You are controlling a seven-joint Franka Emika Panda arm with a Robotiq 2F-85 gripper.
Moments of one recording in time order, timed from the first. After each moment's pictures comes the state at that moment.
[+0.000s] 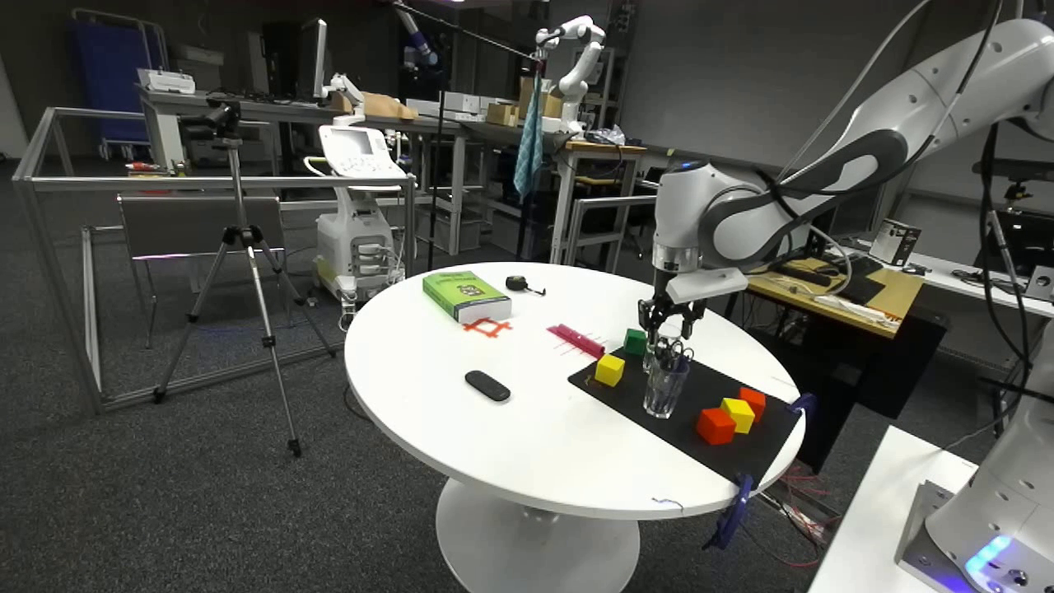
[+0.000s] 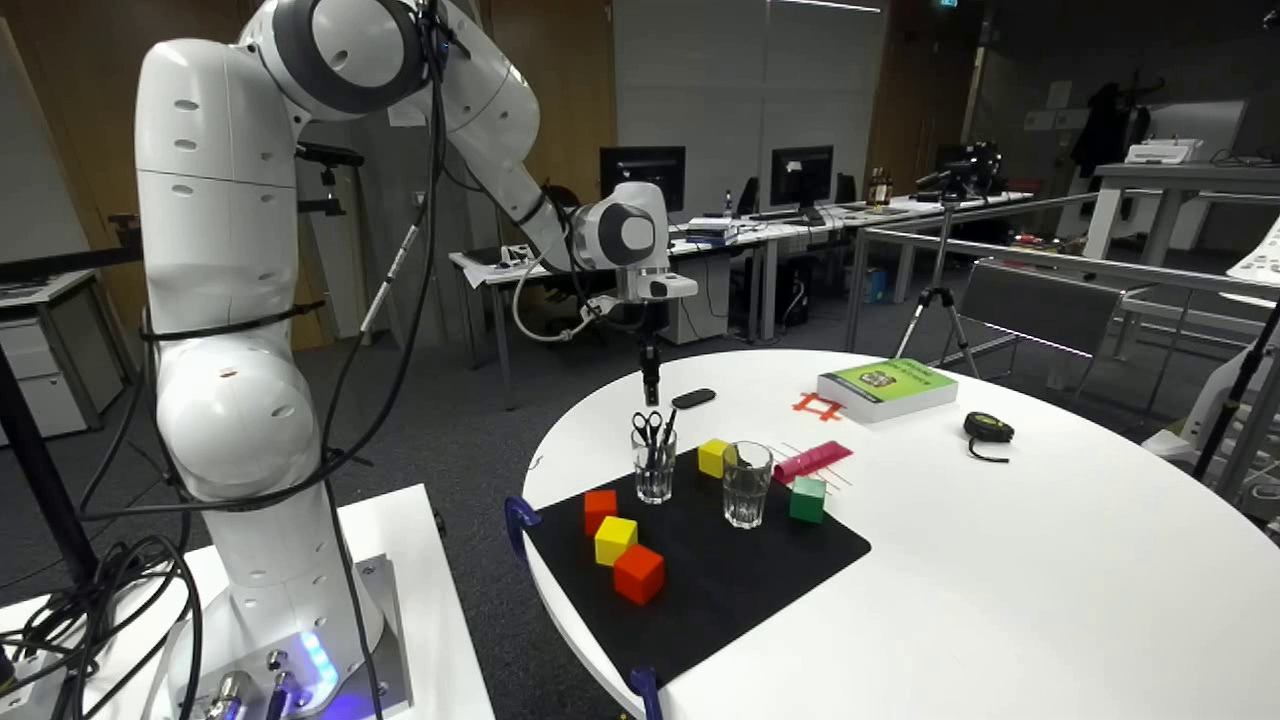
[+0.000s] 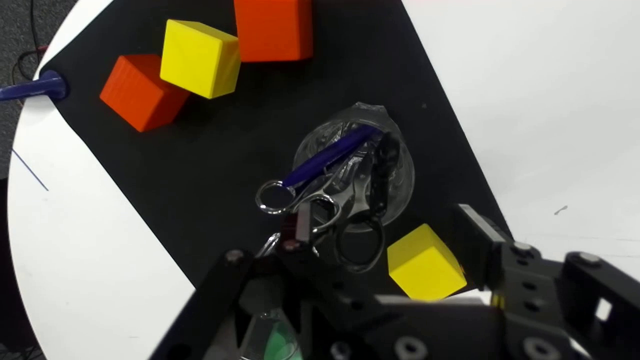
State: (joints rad) arm 0.21 0.20 0.05 -2.14 -0.25 2.23 0.89
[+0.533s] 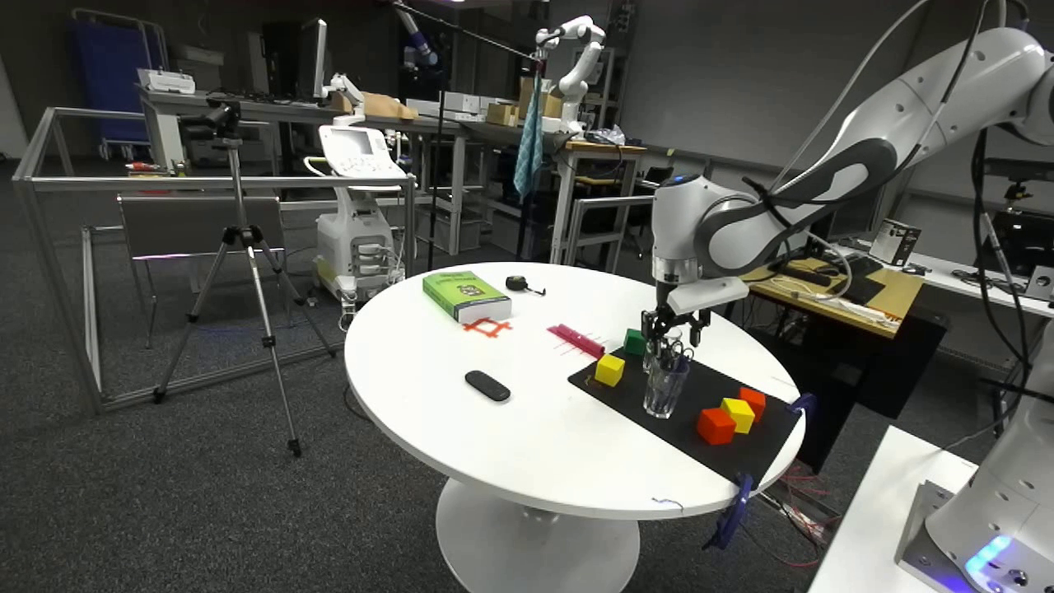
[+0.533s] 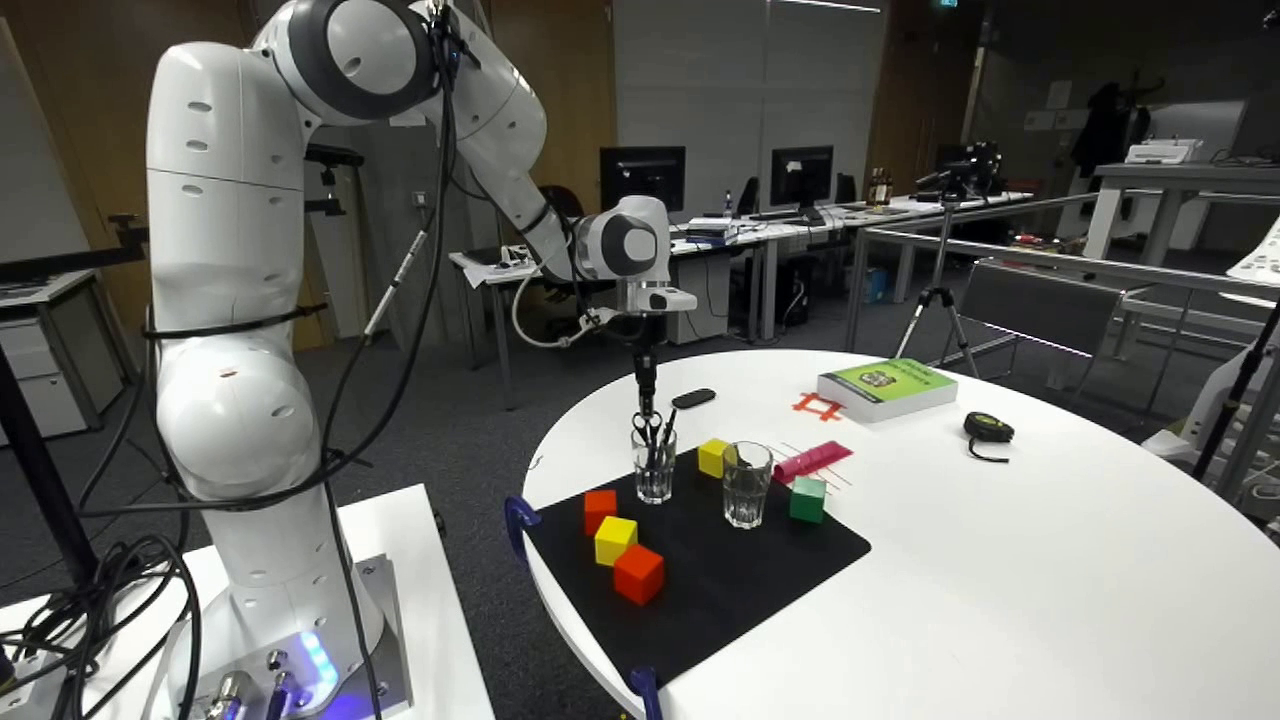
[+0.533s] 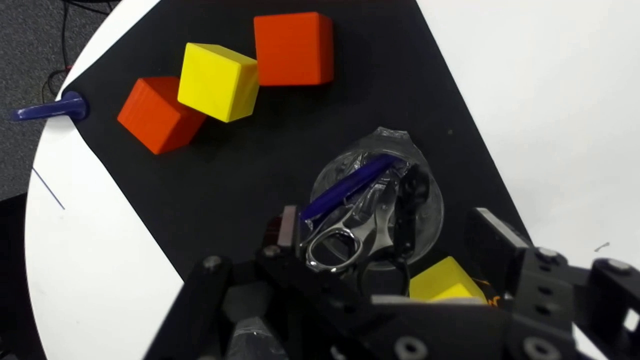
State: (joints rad) arm 0.21 0.24 0.05 -2.14 -0.25 2.20 0.89
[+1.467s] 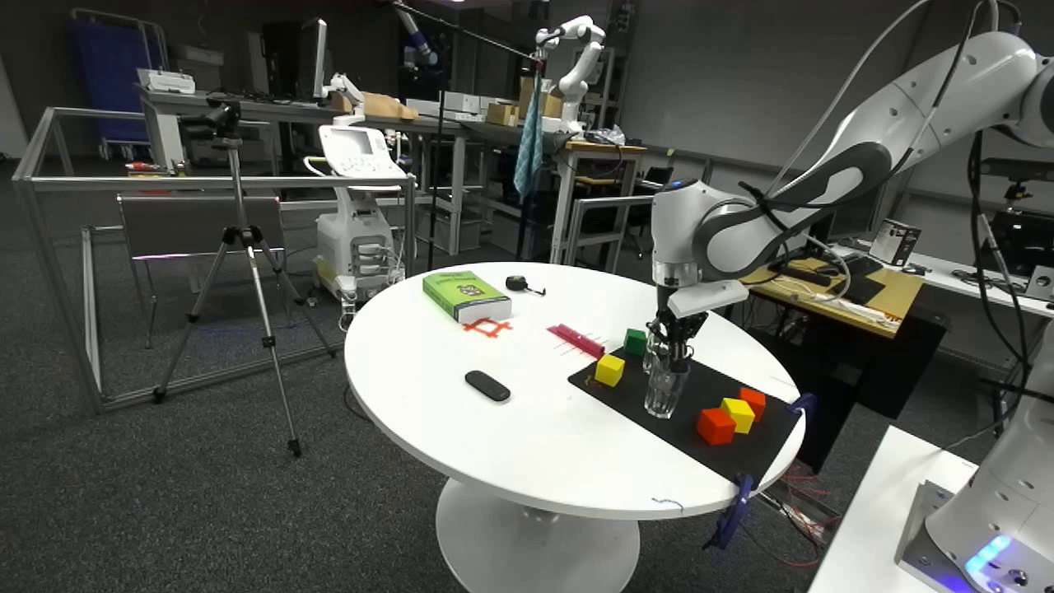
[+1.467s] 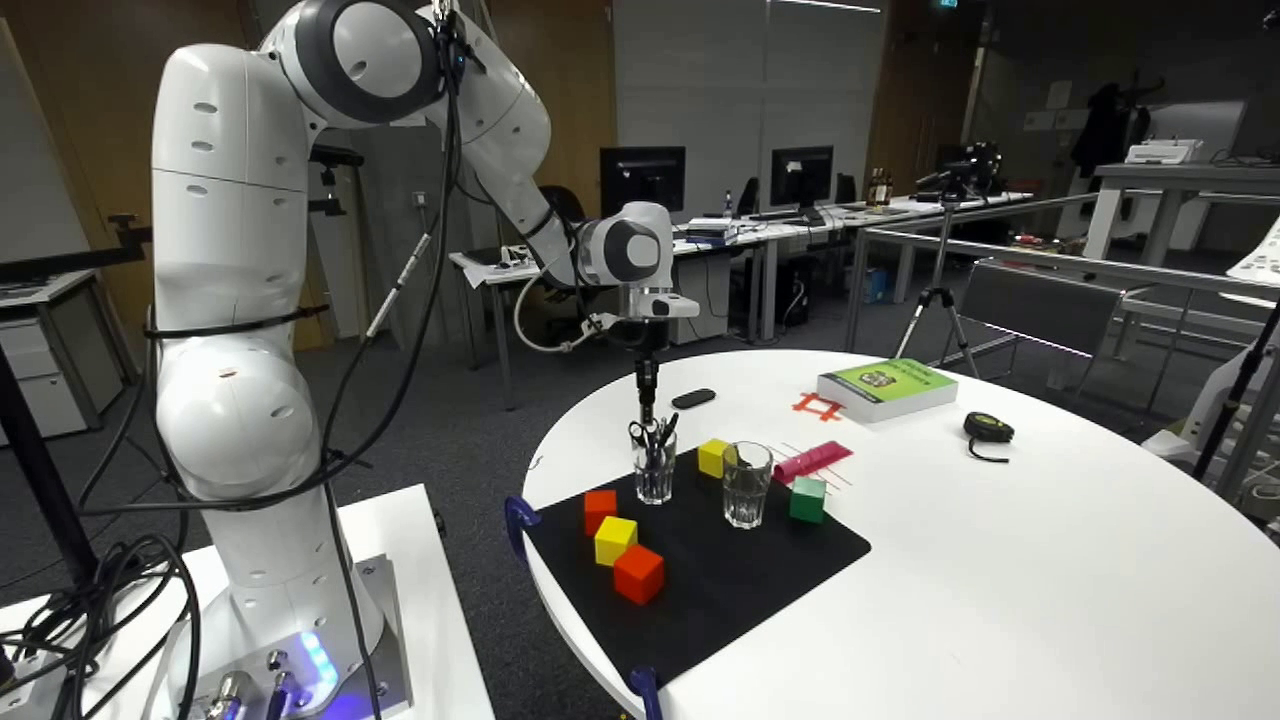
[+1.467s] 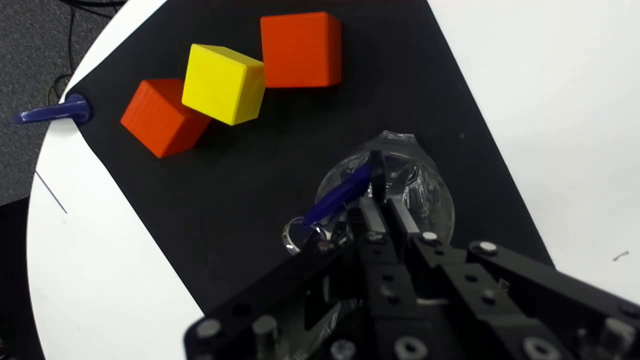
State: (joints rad) arm 0.20 0.25 0.05 -2.14 -0.25 2.19 0.88
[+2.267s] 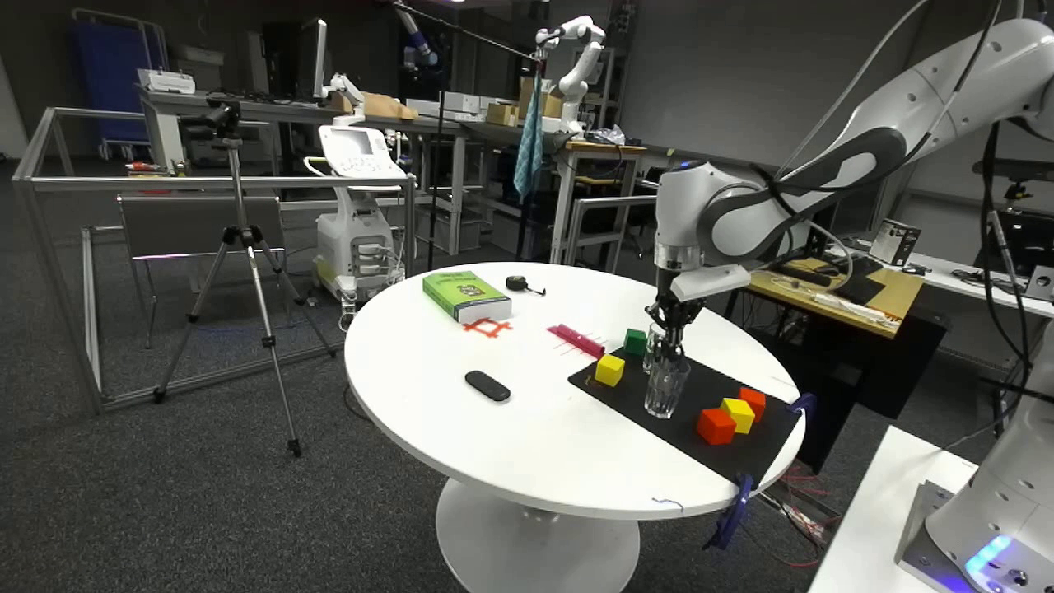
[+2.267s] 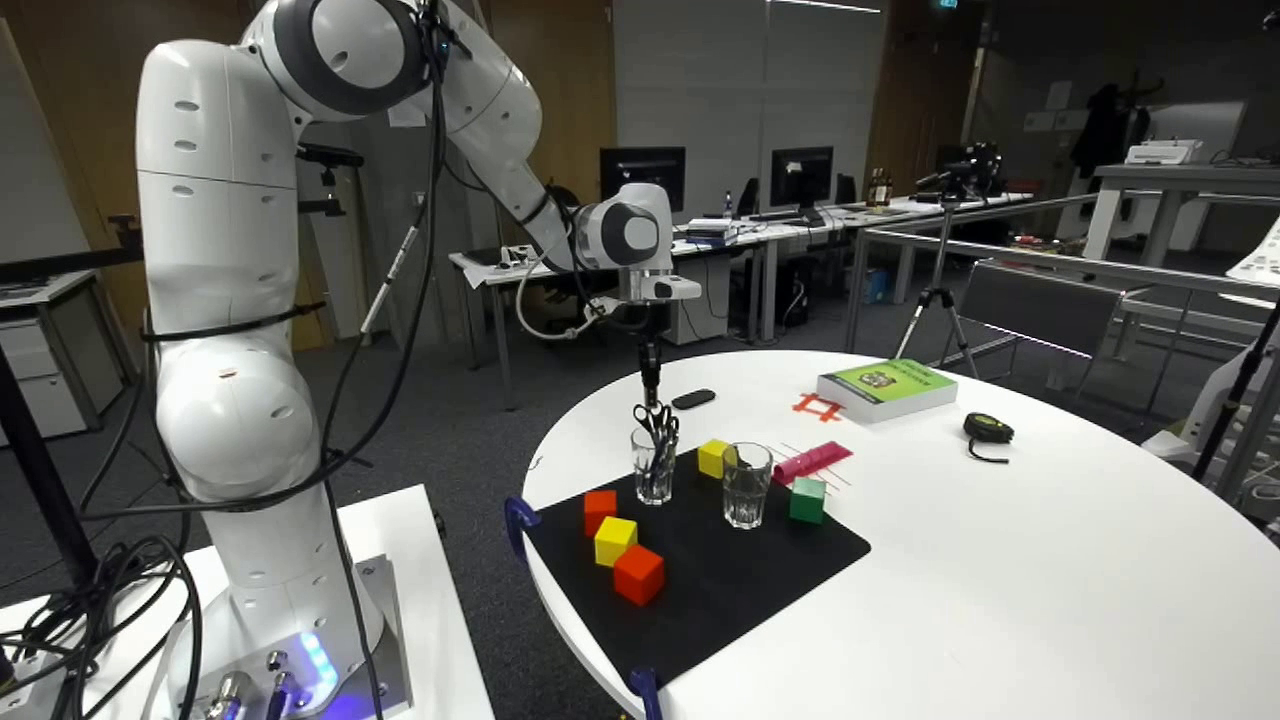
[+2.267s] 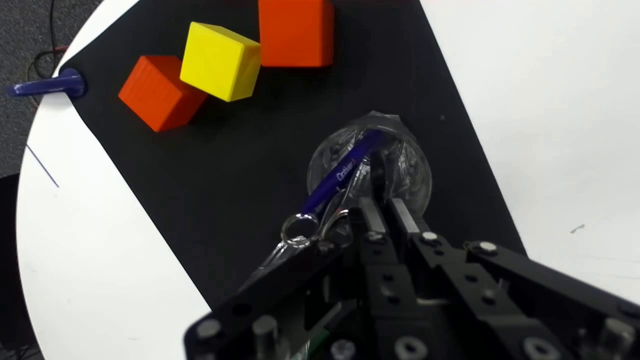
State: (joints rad) arm 0.20 0.20 0.05 -2.13 -0.24 2.19 0.83
